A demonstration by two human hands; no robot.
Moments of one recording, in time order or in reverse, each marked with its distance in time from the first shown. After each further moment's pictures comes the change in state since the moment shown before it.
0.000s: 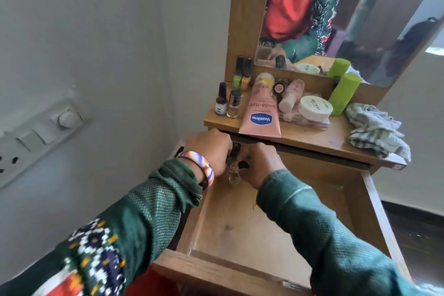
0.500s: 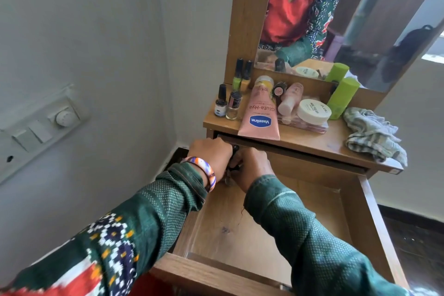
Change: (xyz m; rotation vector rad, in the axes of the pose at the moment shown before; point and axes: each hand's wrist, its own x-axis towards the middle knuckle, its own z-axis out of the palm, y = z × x) left_hand 0.001 0.008 0.010 0.254 -0.018 0.006; right_hand 0.013 -0.002 0.019 0.029 0.030 0.048
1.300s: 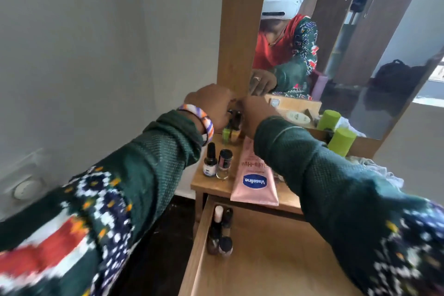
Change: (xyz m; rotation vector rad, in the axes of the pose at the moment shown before) left_hand 0.098 -0.058 -0.125 -0.276 0.396 -0.008; right_hand 0.097 -0.069 -0.137 -0.331 0.306 -0.277
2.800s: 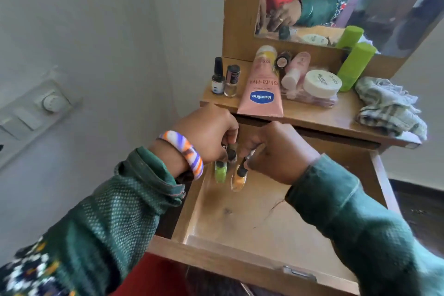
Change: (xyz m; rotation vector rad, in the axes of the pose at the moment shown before) left_hand -0.150 0.024 0.037 -0.207 -0.435 0.038; right_hand -0.177 0.001 0.041 0.354 -0.369 0.042
